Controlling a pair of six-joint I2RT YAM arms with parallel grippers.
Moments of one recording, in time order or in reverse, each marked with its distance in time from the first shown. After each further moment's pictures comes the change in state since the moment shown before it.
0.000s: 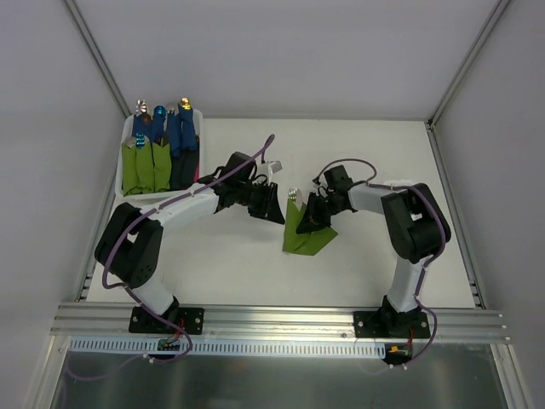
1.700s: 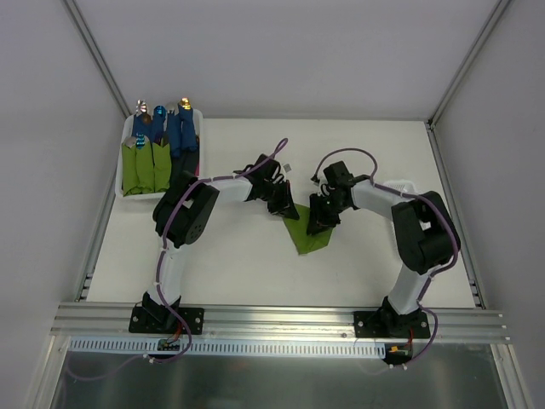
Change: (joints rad) left arm -0.008 0.518 0.283 0.116 -0.101 -0.299; right arm 0.032 -0.082 0.062 -0.214 0.190 -0.289
